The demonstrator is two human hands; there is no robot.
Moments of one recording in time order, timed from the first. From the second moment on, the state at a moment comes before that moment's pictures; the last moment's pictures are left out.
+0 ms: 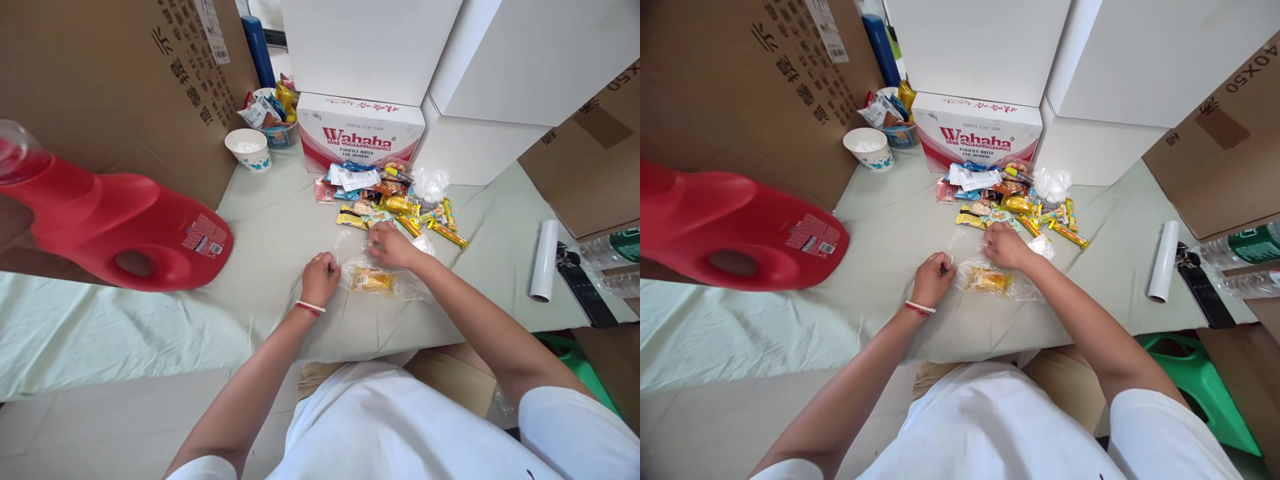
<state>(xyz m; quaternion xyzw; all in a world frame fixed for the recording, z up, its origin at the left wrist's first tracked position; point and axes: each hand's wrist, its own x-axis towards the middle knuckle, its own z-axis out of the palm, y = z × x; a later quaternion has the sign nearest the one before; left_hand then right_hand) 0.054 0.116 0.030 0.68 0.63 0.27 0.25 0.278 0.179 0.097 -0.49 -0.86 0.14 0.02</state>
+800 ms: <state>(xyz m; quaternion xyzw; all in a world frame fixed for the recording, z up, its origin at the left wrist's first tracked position) 0.104 0.088 0.070 0.69 0.59 0.22 0.36 0.276 0.043 0.057 -0.38 -0.86 0.26 0.21</state>
